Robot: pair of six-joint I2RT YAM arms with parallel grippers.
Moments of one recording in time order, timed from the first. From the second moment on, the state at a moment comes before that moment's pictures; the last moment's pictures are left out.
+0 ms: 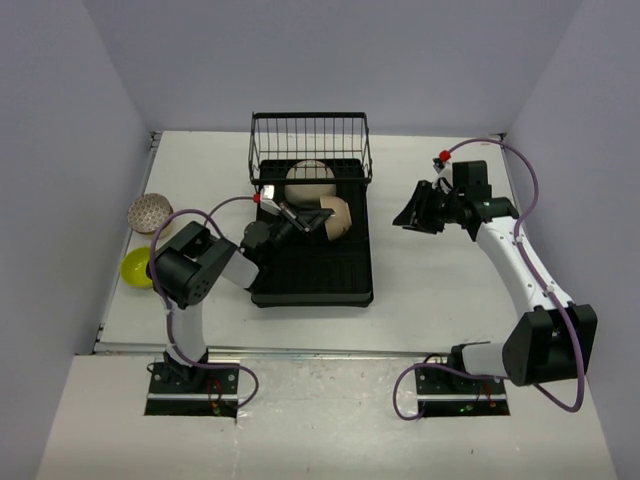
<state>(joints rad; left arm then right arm) -0.55 1.94 0.64 1.42 0.22 -1.32 0.12 1.33 1.13 -0.64 -0.46 0.45</state>
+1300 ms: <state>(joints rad) -0.56 1.91 0.68 1.33 0.21 -1.31 0.12 1.33 1.11 -0.63 -0.46 0.45</state>
